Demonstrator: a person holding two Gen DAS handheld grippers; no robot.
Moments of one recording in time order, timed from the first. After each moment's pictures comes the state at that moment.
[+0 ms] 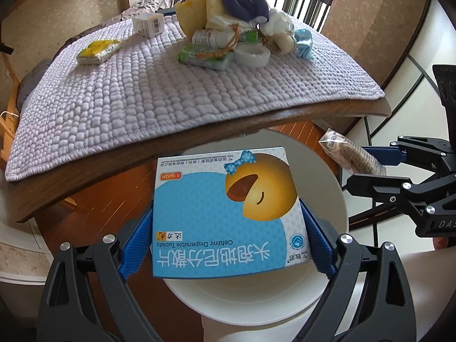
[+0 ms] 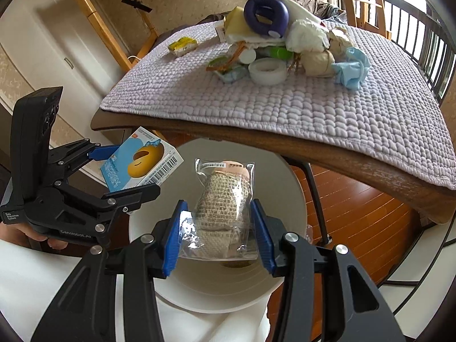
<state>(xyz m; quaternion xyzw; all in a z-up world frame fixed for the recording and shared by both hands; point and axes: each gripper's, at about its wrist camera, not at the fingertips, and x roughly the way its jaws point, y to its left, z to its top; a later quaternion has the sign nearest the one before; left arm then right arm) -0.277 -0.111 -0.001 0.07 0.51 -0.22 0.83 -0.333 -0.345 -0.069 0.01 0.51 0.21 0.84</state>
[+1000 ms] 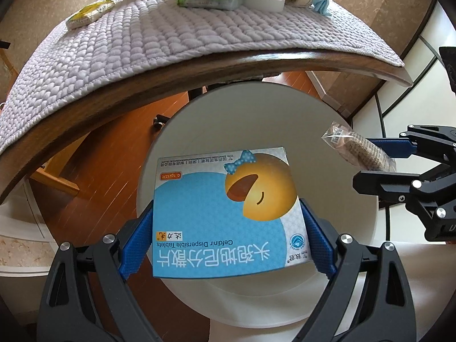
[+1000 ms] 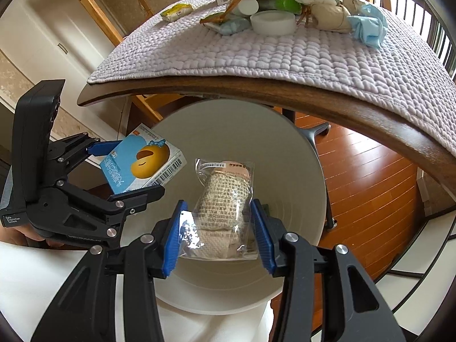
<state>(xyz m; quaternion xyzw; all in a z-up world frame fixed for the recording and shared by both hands) -0.276 -0.130 -0.062 0.09 0.55 -0.20 0.81 -0.317 -0.325 -0.121 0.00 0.55 0.21 0.81</state>
